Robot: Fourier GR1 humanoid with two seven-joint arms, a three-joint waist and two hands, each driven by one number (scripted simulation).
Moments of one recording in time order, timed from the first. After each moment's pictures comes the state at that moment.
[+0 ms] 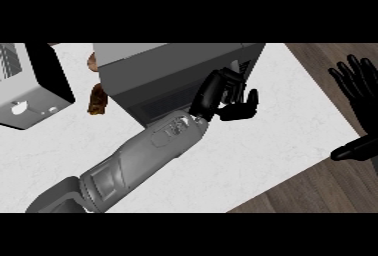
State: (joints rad) left arm -1.07 0.03 -0.85 -0.76 0.65 0.56 -0.29; right arm -0.36 -0.57 -0.01 -1.15 -0.45 0.55 -0.58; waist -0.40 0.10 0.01
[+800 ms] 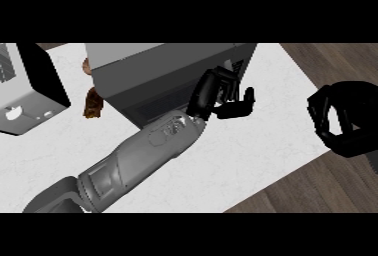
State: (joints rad) left arm -1.07 0.04 -0.86 -0.76 0.70 0.63 -0.32; right arm -0.42 -0.62 0.14 -1.39 -0.45 0.66 -0.48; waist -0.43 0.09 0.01
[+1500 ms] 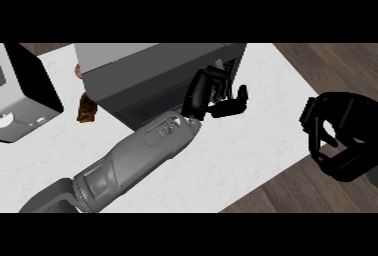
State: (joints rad) left arm -1.04 0.06 -0.87 -0.78 0.72 0.71 -0.35; right arm -0.40 -0.63 0.21 -1.54 -0.50 0.68 -0.42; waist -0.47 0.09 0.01
